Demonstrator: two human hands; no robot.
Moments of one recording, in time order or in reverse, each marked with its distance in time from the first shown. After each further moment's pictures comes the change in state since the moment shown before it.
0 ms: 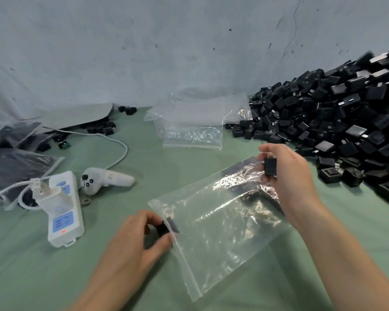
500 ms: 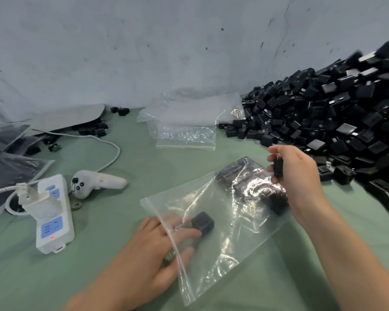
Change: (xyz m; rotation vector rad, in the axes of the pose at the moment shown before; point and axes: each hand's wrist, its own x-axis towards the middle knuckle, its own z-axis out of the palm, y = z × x) left_hand 0.012 0.012 0.014 0.261 -0.248 0.503; right_hand 0.016 0.008 -0.027 -0.104 0.088 -0.027
